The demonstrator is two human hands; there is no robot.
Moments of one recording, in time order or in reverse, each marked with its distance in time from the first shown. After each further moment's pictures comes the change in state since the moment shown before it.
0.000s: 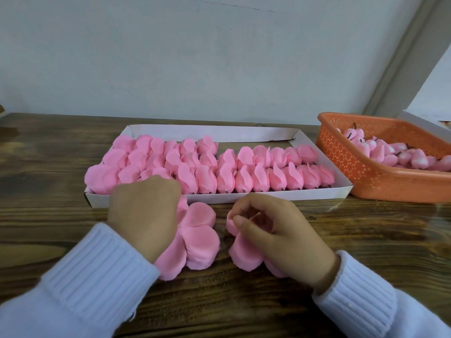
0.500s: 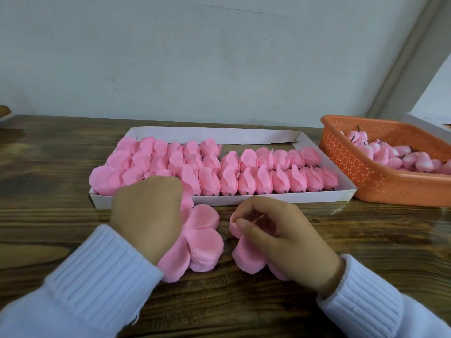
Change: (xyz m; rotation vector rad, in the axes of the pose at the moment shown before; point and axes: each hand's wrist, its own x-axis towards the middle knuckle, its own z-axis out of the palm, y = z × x) left_hand -0.003 0.002 -0.004 -0.144 0.038 -0.098; right_hand 0.000 0.000 0.001 -0.013 -0.007 -0.005
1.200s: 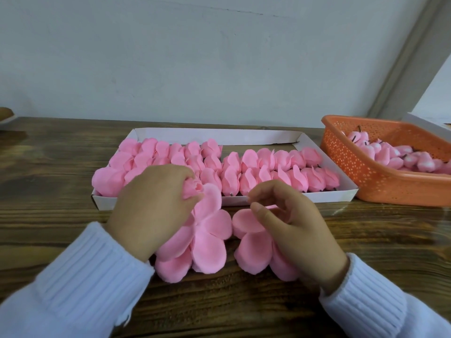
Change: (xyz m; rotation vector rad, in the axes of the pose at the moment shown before) left_hand 0.001 -0.005 -0.014 -0.536 0.105 0.112; right_hand 0.004 0.007 0.002 0.245 0.201 0.037
